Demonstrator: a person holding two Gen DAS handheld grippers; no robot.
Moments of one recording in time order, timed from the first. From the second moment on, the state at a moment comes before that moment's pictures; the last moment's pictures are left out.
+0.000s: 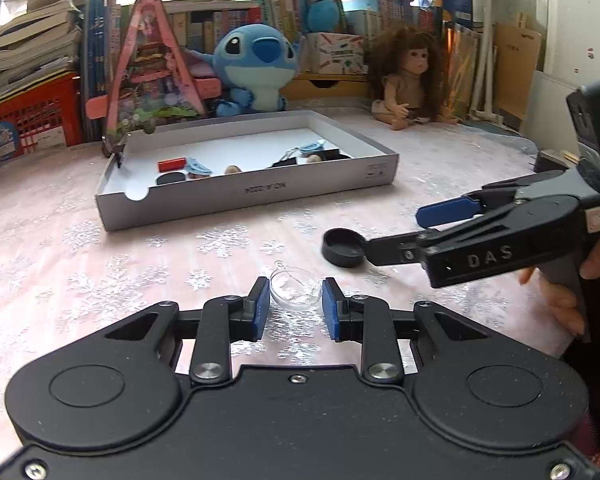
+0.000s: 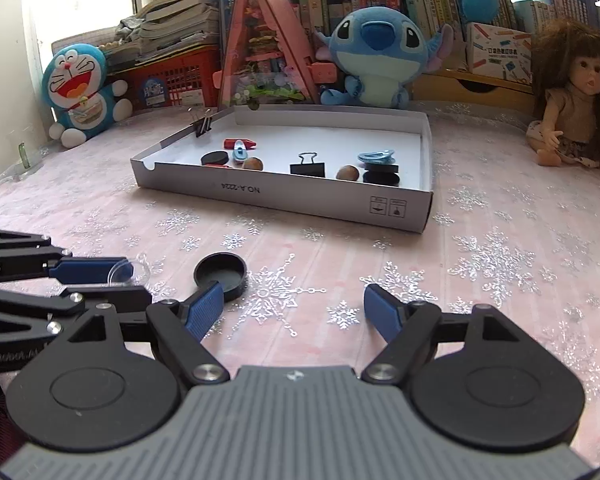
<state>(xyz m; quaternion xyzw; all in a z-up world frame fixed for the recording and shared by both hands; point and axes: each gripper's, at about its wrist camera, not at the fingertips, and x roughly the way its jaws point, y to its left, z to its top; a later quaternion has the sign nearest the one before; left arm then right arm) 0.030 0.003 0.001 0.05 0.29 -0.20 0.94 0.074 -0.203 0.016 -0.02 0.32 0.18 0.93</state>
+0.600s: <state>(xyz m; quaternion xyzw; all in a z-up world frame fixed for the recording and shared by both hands) 0.033 0.012 -0.001 0.06 0.28 -0.16 0.94 0.075 -0.174 0.015 -0.05 0.31 0.22 0.92</state>
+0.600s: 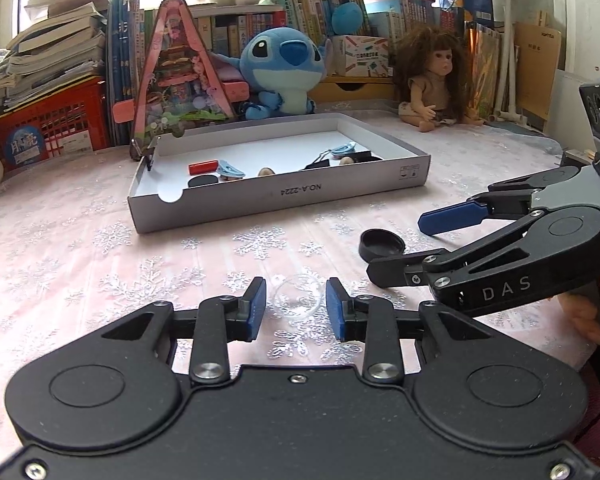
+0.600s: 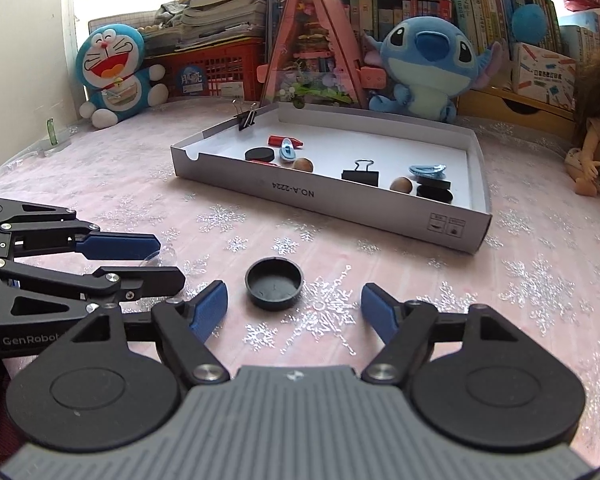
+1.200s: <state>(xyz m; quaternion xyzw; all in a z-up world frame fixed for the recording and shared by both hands) 0.036 0.012 -0.006 0.06 0.28 -0.16 0.94 0.071 -0.166 0.014 -0.06 0.30 0.22 0.93</state>
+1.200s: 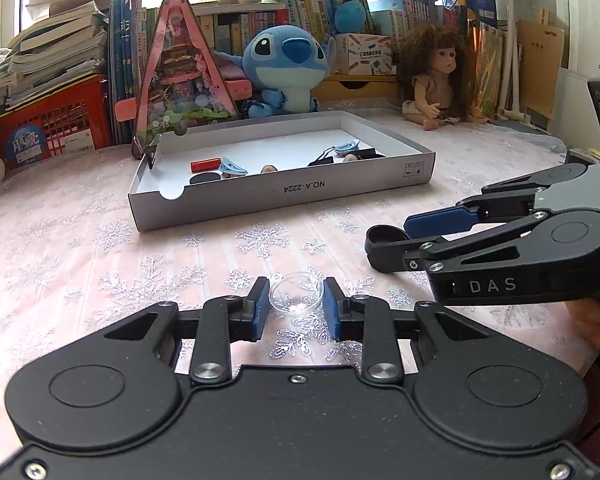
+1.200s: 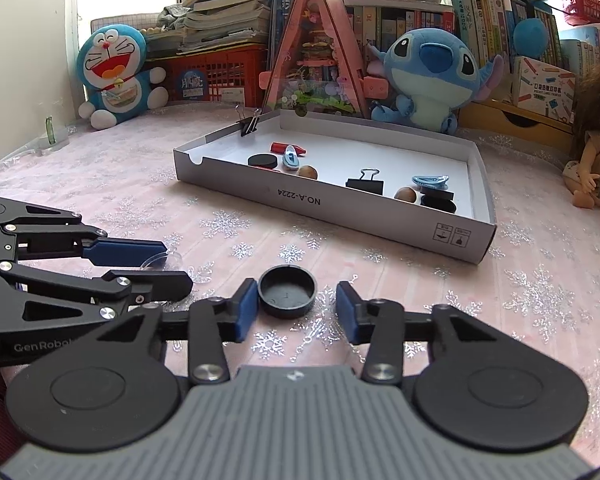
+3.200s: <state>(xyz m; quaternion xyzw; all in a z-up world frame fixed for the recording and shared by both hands) 0.119 0.023 0.033 -0.01 0.28 -0.10 0.96 0.115 -0.199 0.036 0.00 0.29 0.13 0.95</state>
